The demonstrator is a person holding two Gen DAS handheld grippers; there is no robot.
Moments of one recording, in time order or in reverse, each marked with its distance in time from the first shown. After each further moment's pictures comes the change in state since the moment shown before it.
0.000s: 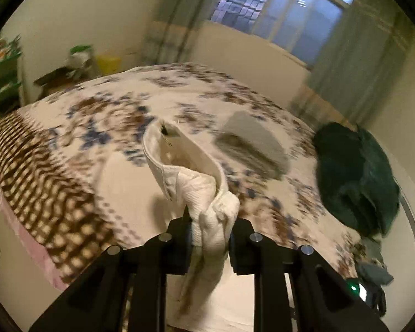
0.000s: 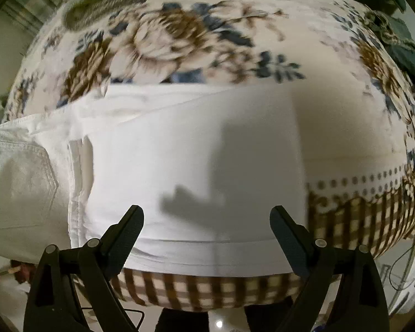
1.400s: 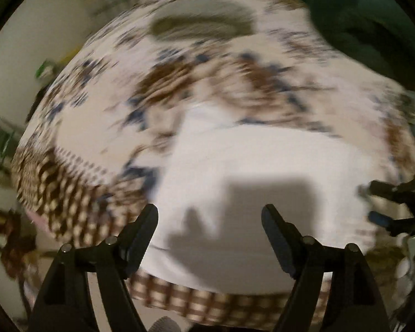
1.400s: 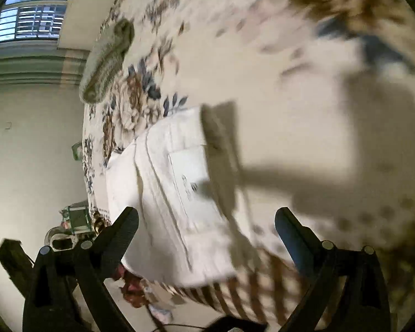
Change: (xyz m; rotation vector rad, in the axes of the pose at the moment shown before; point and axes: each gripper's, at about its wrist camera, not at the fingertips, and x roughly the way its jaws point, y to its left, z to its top) left arm 0.117 -0.150 -0.151 0.428 0.480 0.333; right arm 0.078 -0.243 0.071 0.196 0.099 0.602
